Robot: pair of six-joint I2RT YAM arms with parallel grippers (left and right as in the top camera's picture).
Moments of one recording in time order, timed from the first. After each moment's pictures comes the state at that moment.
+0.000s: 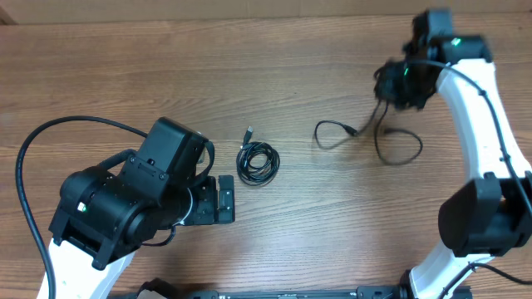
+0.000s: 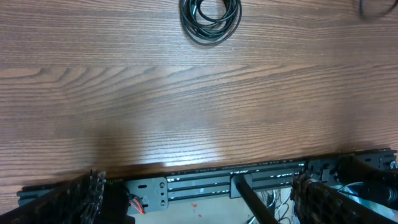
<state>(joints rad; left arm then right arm) -0.53 1.21 1.65 -1.68 0.05 -0.57 0.01 1.89 1.87 -1.22 -0.25 0.46</state>
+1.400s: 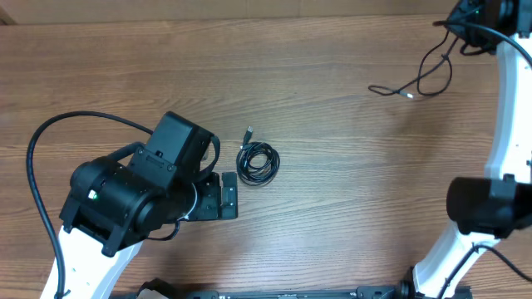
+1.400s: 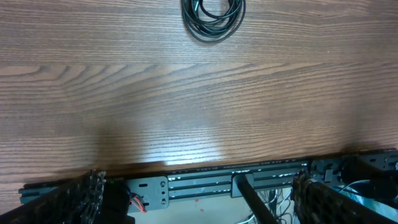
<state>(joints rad) -0.53 1.24 1.65 -1.68 0.05 -0.57 -0.15 2.01 2.38 -1.31 0.08 0.48</state>
